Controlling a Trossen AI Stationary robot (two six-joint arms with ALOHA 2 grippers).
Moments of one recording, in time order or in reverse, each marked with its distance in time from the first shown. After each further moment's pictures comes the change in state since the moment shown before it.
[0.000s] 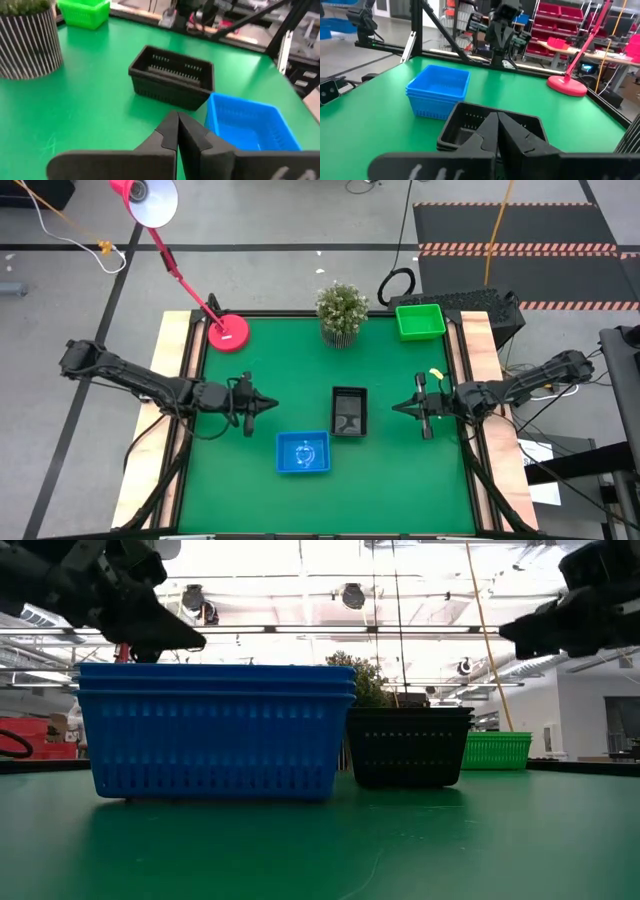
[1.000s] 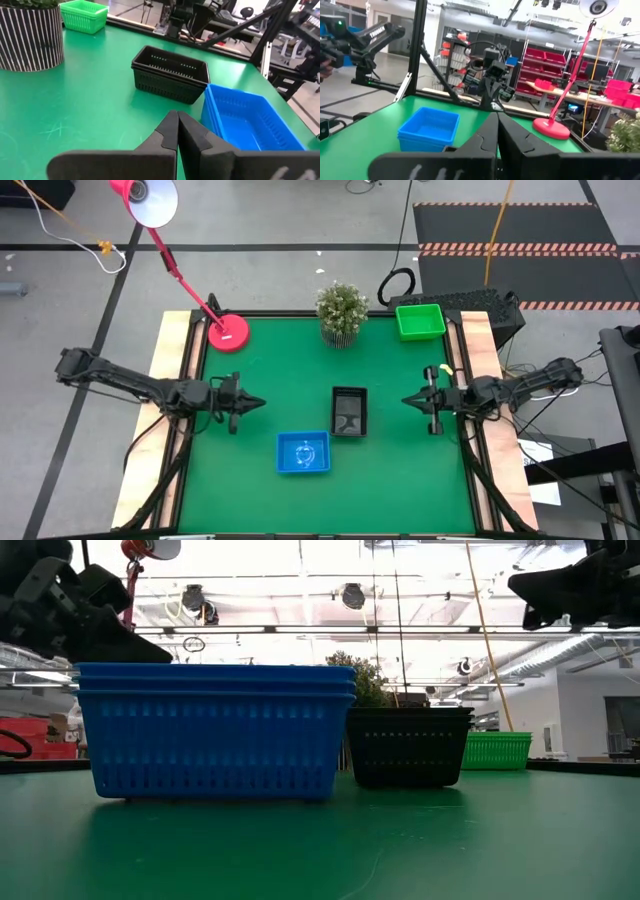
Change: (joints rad) left arm 0.037 -0.284 -0.244 0.076 0.071 0.011; right arm 0.001 -0.224 -0.006 -0.001 -0.005 -0.105
